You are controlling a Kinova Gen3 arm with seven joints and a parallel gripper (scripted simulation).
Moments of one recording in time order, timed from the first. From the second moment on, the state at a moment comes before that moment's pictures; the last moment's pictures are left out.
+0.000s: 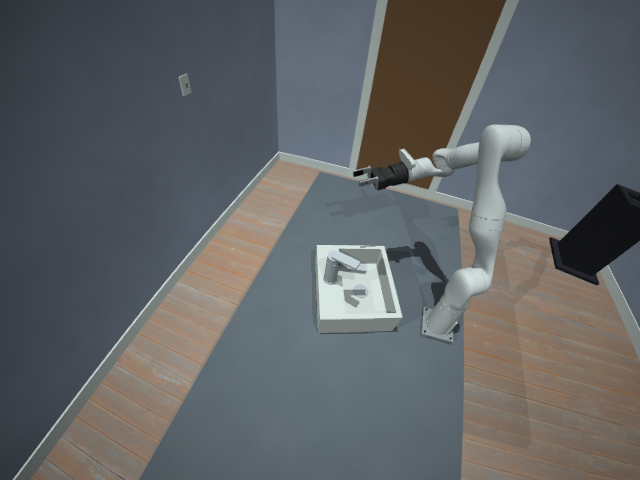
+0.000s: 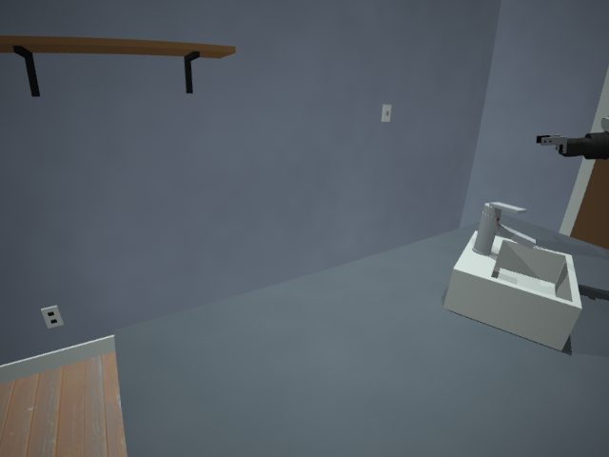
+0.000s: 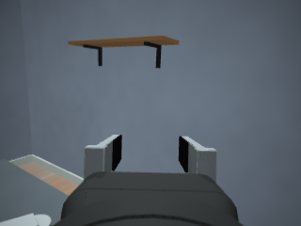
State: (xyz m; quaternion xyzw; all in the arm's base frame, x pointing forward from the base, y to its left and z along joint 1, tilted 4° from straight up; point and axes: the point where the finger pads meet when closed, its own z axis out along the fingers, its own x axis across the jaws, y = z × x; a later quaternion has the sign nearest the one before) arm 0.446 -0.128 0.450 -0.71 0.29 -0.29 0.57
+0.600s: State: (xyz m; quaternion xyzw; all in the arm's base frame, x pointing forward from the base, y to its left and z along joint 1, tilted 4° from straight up) arm 0.434 -0.117 0.475 -0.73 0.24 -0.33 0.55
